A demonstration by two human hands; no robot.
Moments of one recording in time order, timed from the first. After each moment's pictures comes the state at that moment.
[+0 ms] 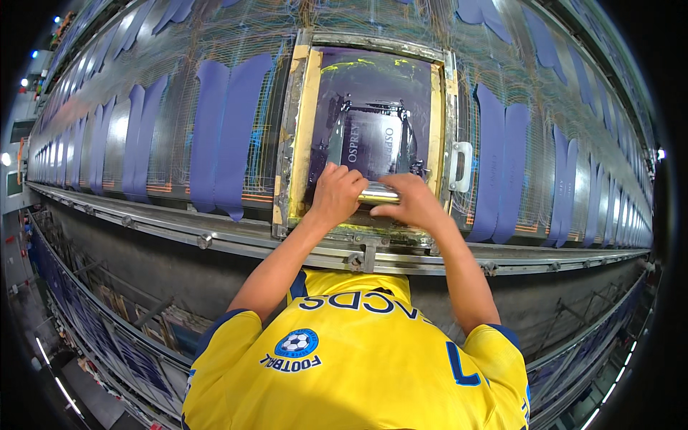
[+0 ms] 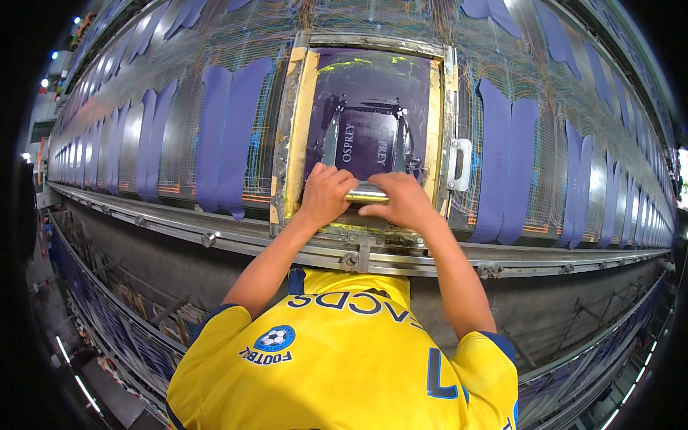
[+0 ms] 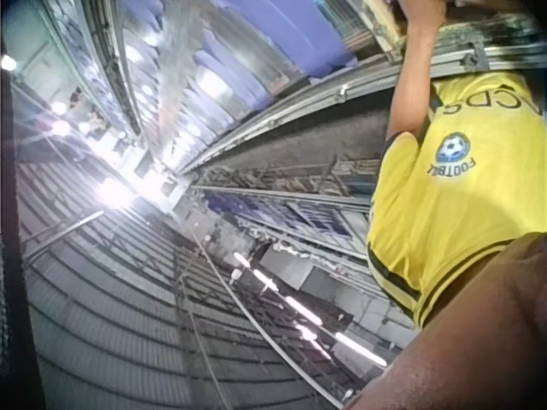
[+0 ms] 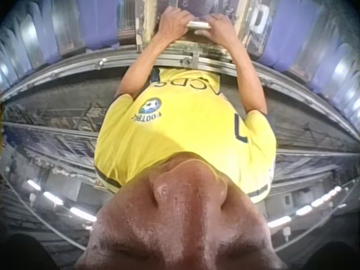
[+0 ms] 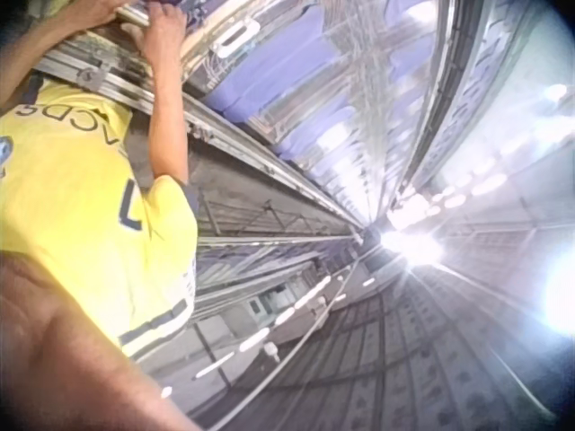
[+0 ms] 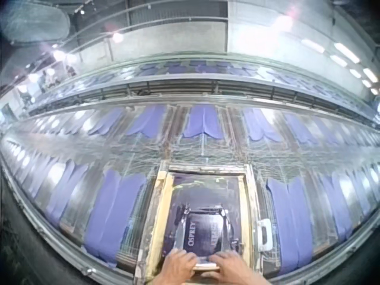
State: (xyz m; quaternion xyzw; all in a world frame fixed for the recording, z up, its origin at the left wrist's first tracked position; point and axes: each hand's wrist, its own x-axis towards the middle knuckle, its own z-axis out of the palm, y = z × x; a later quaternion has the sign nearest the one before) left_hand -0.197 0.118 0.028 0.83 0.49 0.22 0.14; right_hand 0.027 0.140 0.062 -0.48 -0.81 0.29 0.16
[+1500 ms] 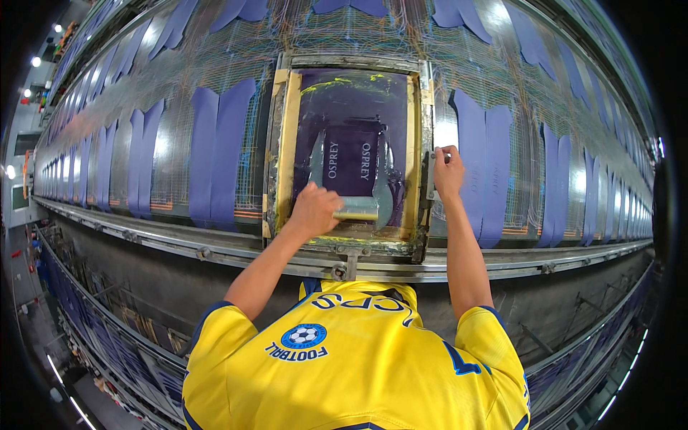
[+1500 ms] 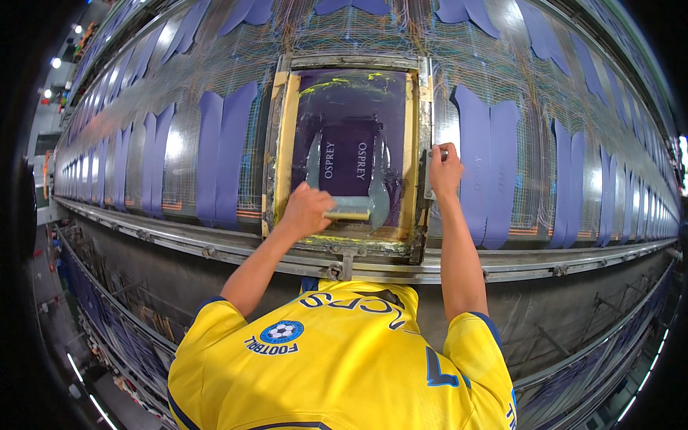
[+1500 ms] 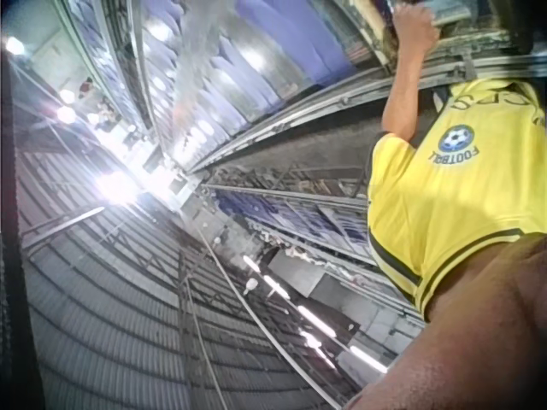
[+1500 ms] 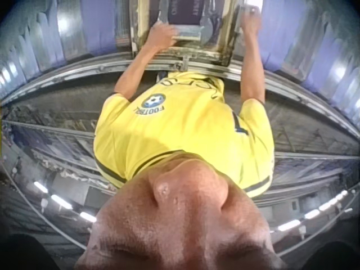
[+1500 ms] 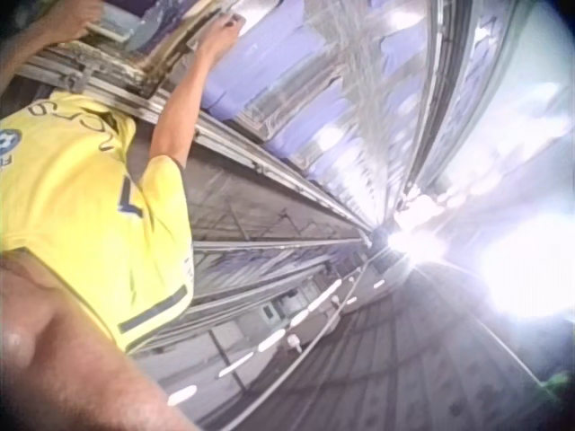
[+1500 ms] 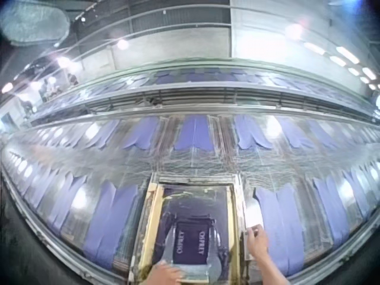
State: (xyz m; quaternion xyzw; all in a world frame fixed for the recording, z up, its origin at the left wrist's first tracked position) left_hand -0.120 0.100 0.018 0.87 0.44 0.14 0.18; right_hand 0.220 0.192 -0.009 -0.76 -0.51 0.21 0.35
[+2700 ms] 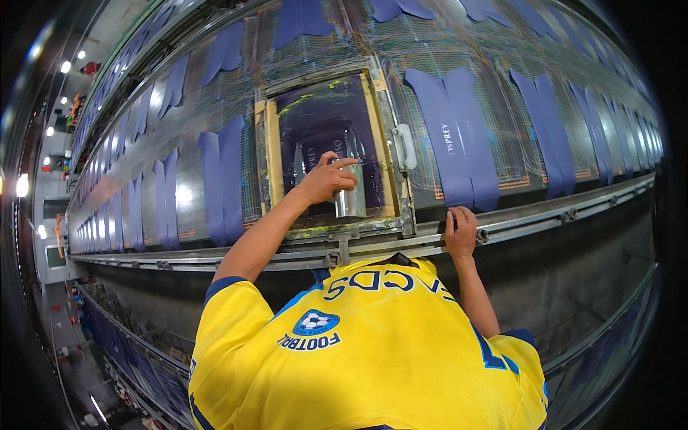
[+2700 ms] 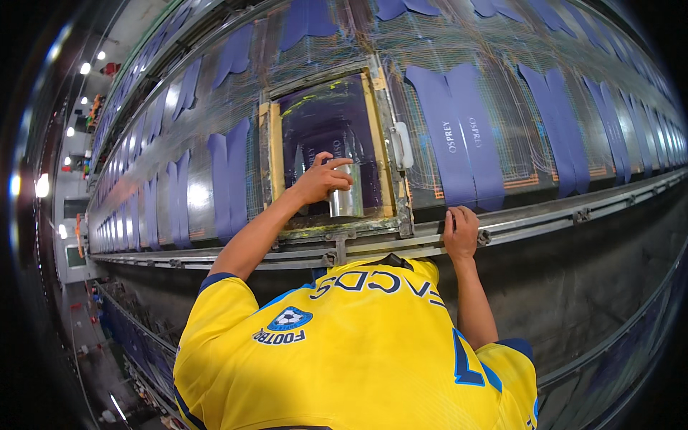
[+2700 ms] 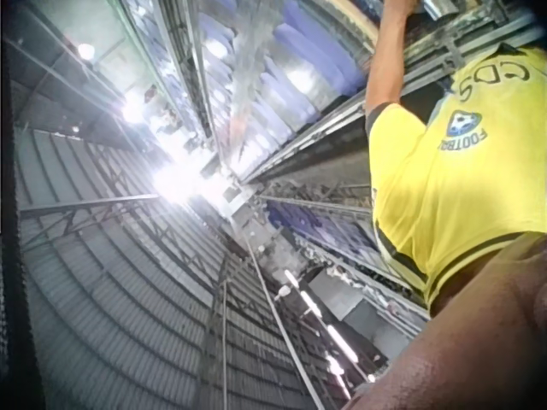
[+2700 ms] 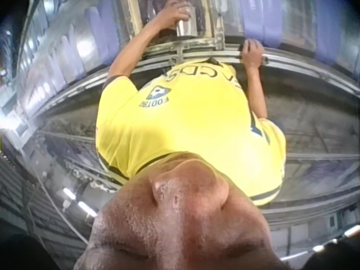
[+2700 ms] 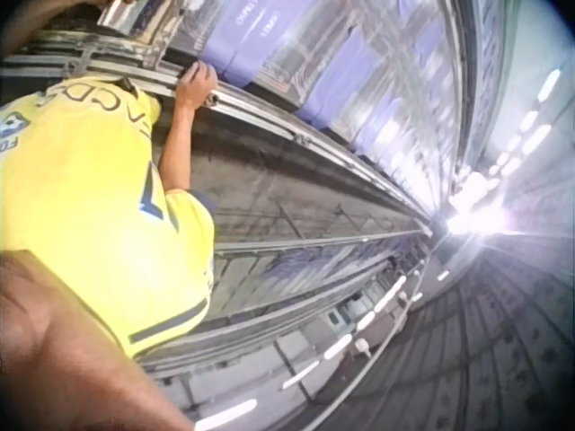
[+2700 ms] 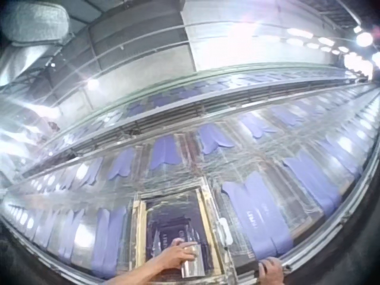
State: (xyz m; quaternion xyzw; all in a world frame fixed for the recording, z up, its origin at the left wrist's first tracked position) left_hand 0.214 -0.025 0.057 0.96 0.21 0.03 0.15; right_hand 0.581 -0.222 -0.008 -0.69 -0.62 0.07 0.37
